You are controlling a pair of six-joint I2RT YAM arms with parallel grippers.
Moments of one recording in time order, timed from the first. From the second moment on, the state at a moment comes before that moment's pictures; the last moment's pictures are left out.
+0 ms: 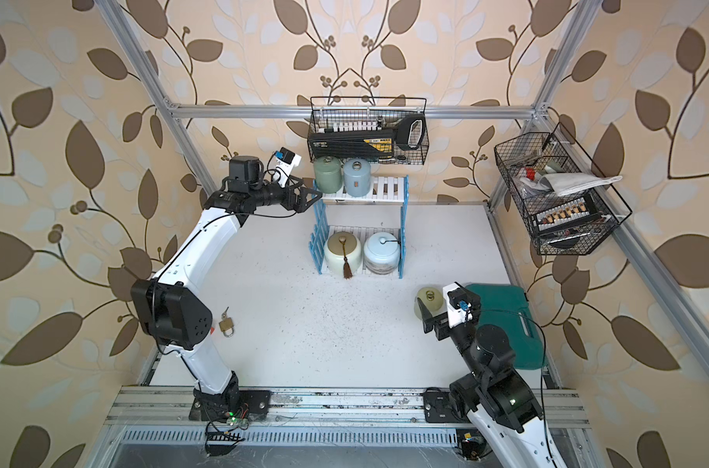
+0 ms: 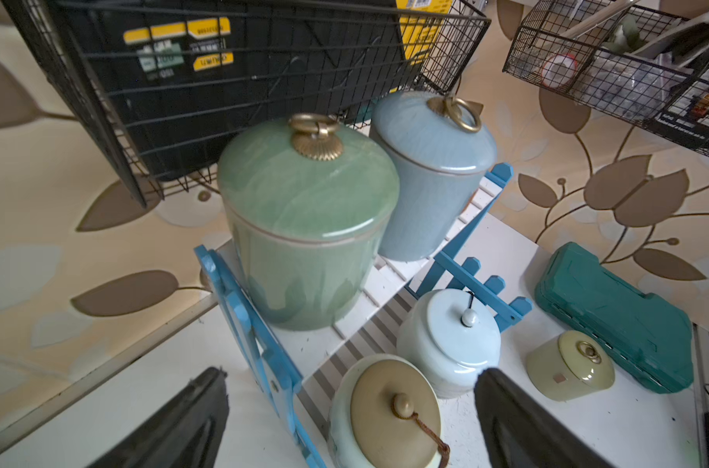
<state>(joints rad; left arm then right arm) -0.22 1.81 1.84 -0.45 0.66 0.13 0.40 0.13 0.43 -0.43 0.13 -0.10</state>
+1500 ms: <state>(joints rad) -0.28 2.15 2.22 -0.27 0.72 0.08 0.37 0.14 0.43 -0.43 0.11 -0.11</state>
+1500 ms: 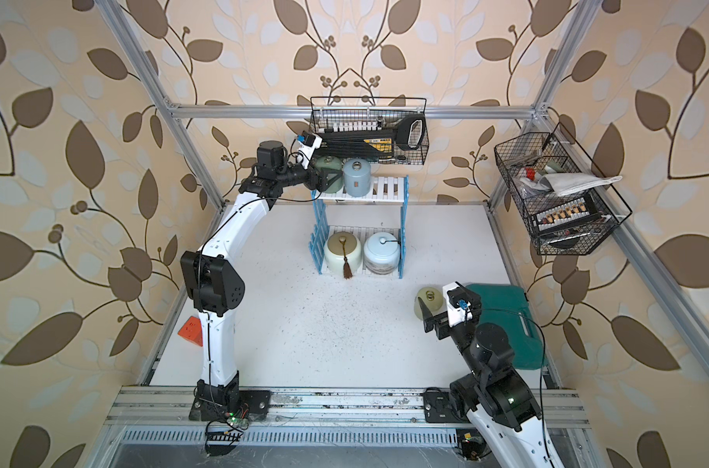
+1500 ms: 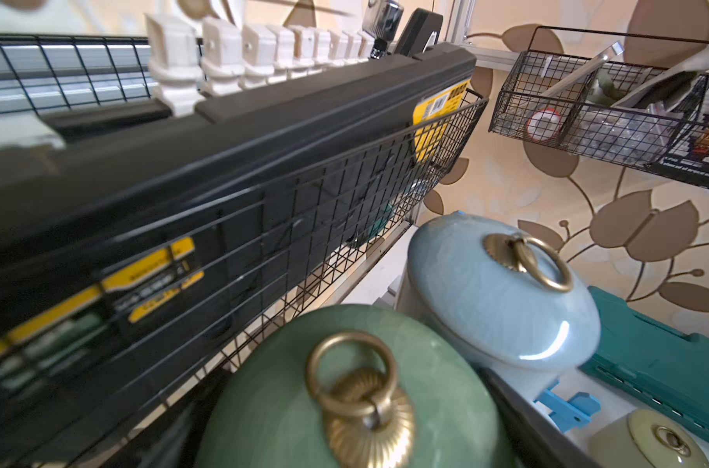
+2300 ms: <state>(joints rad) -0.28 2.09 2.15 -0.31 0.72 0.13 0.37 0.15 0.42 -0.42 0.10 -0.12</state>
